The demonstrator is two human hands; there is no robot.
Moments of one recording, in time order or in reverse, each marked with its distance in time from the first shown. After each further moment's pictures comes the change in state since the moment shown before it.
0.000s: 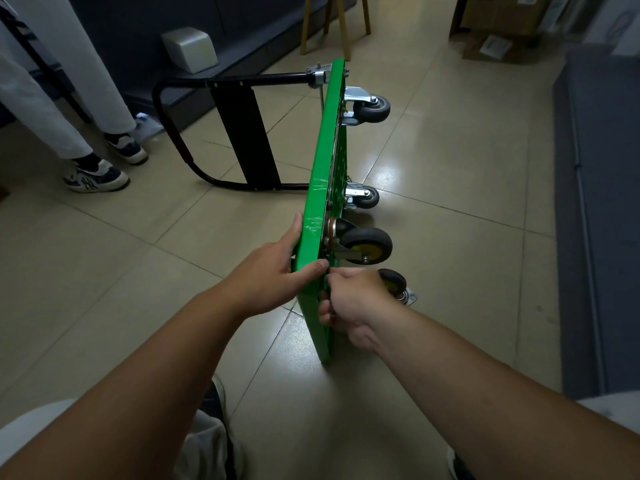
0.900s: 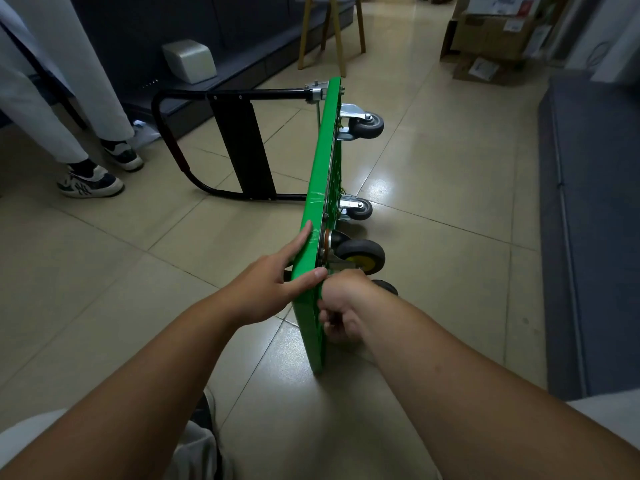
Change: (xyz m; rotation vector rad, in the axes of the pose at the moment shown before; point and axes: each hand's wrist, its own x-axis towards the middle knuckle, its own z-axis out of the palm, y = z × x) left_hand 0.001 -0.010 0.001 -0.226 -0.025 0.060; right_hand -0.001 -0.025 0.007 -0.248 0.048 0.212
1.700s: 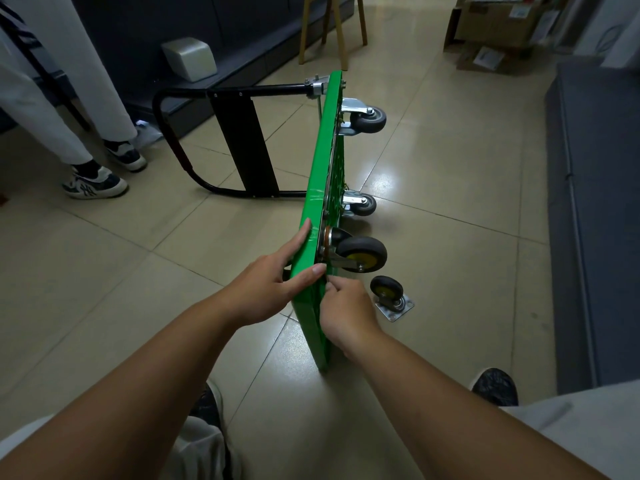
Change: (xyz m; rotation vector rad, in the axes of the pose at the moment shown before) left_hand -0.003 0.002 -0.002 -0.026 -0.003 -0.010; right_hand 0.015 0.040 0.005 -0.201 0.220 -0.567
